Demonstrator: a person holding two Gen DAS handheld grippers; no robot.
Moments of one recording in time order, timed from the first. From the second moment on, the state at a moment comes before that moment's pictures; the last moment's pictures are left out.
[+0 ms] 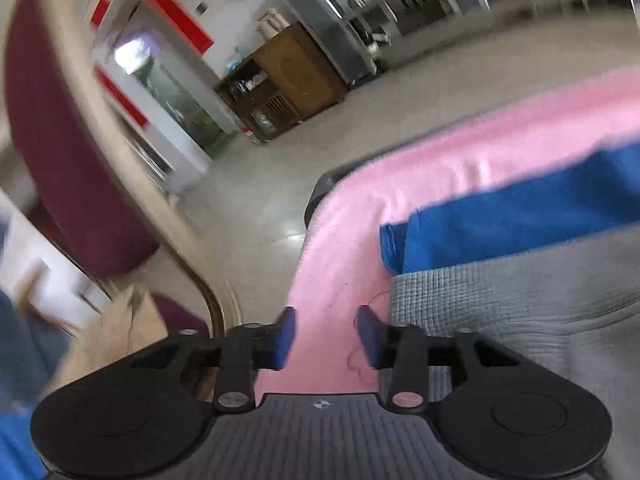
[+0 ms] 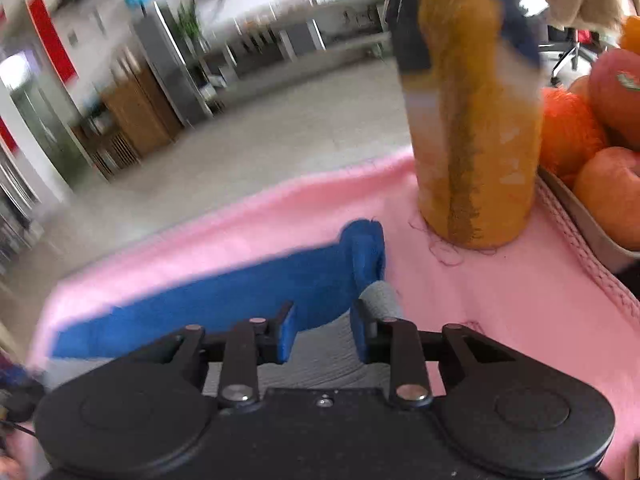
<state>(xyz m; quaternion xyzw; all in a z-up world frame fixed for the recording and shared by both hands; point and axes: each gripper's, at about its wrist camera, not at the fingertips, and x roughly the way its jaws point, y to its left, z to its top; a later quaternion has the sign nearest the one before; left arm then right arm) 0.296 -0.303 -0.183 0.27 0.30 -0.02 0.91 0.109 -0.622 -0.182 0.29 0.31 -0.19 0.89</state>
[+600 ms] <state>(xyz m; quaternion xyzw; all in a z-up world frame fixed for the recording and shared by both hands) 0.138 -0.225 -0.141 0.14 0.33 -0.16 0.92 -0.078 -0.607 -0.123 0.38 0.24 -0.16 0.88</state>
